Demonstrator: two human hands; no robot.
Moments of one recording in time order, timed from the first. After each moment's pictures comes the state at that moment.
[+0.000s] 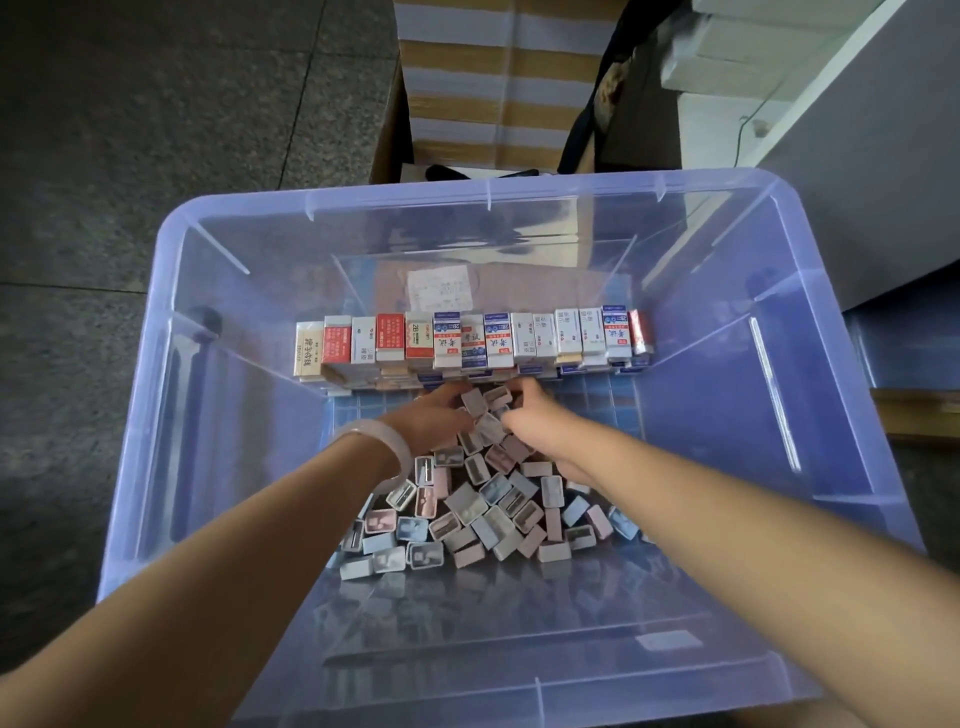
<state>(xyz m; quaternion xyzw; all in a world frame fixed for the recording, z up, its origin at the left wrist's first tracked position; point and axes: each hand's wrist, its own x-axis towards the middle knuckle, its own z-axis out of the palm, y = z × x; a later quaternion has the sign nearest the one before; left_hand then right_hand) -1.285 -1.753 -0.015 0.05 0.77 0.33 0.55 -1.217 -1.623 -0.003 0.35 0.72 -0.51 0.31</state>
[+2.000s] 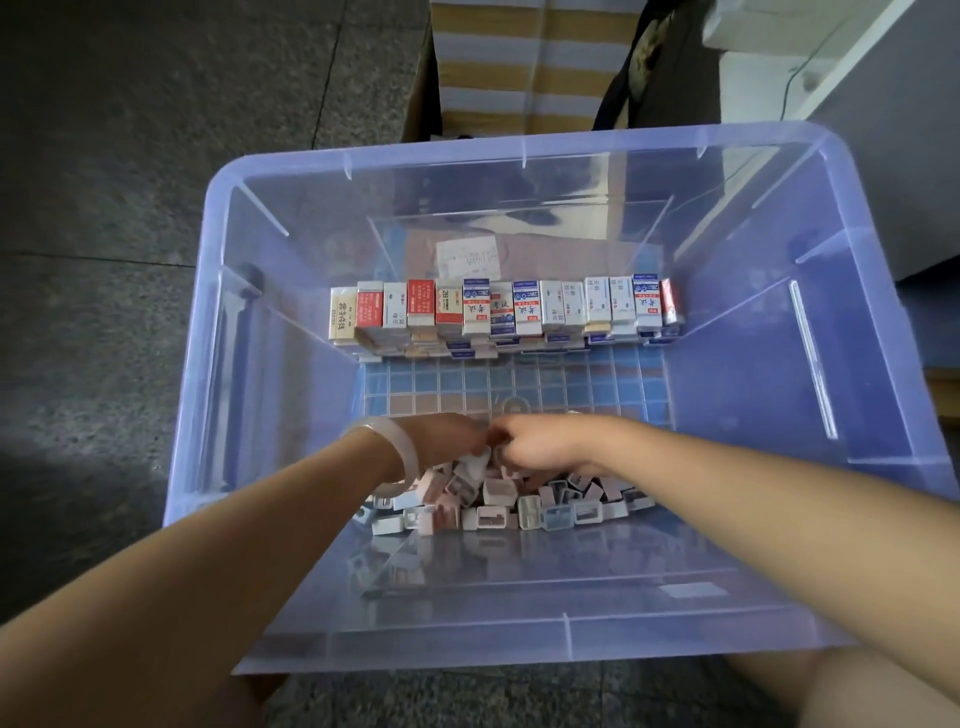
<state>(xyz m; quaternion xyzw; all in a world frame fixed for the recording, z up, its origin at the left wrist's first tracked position) -1.252 -1.768 0.025 0.07 0.77 0.13 0.62 -1.197 -1.652 0.025 0.15 0.70 -0.48 0.52</state>
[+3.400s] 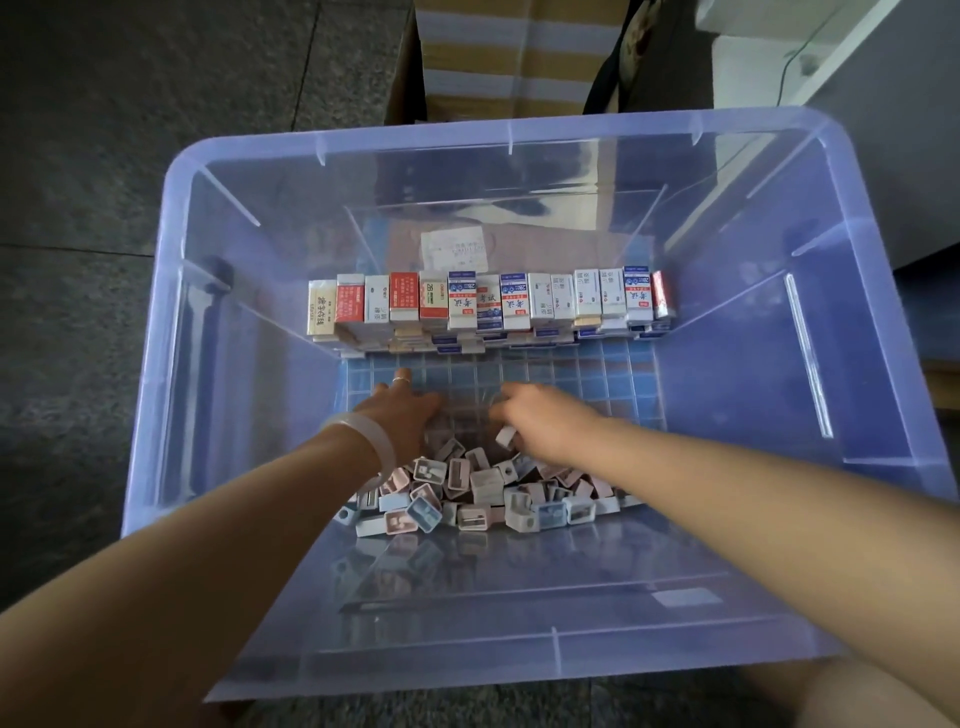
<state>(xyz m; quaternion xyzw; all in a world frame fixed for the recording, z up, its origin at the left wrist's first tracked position) -1.273 -1.801 -0.011 0.33 0.85 -0.08 0.40 -1.197 -1.635 -0.007 -0.08 0.93 -0.15 0.33</state>
